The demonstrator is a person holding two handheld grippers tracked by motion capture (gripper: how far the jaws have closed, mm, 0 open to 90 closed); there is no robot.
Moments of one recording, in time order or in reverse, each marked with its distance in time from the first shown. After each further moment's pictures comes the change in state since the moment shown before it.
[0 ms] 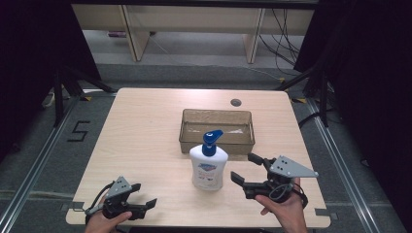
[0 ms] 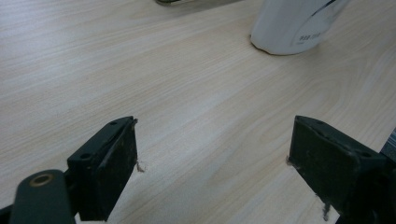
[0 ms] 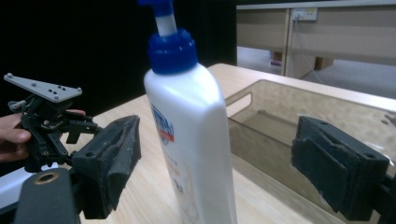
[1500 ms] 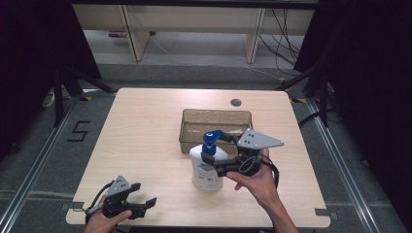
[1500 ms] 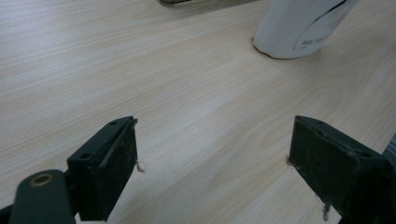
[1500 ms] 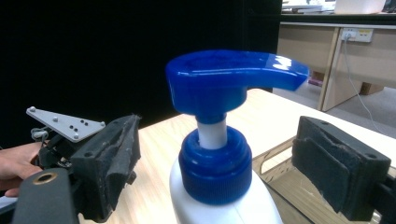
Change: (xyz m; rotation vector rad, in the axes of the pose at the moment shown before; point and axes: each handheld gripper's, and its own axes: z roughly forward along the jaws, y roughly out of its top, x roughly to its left) left arm 0.002 0.000 -0.001 0.002 0.014 -0.015; right arm 0.007 0.049 0.074 -0.040 0.138 -0.112
